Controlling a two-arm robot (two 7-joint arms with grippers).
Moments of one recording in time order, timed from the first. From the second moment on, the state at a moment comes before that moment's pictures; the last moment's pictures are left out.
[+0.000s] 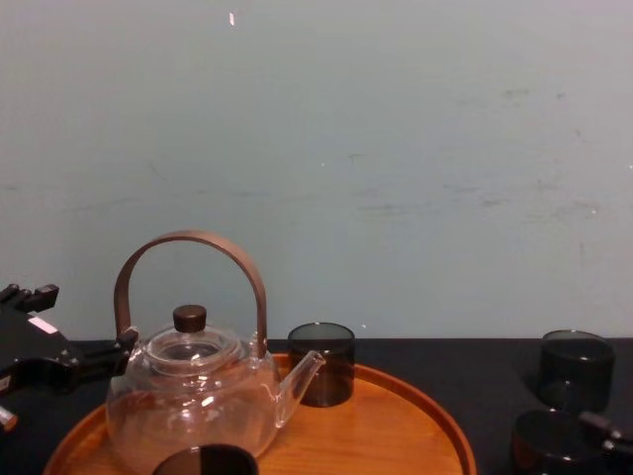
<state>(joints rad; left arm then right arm) -0.20 0.60 0.45 -1.41 -0.25 -0.12 0.03 -0.03 0.66 -0.40 -1.64 0.30 -0.16 0.11</state>
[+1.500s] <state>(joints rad) -0.20 0.60 0.45 -1.41 -0.25 -0.12 0.03 0.05 0.50 -0.37 -1.41 0.30 -0.11 0.30</state>
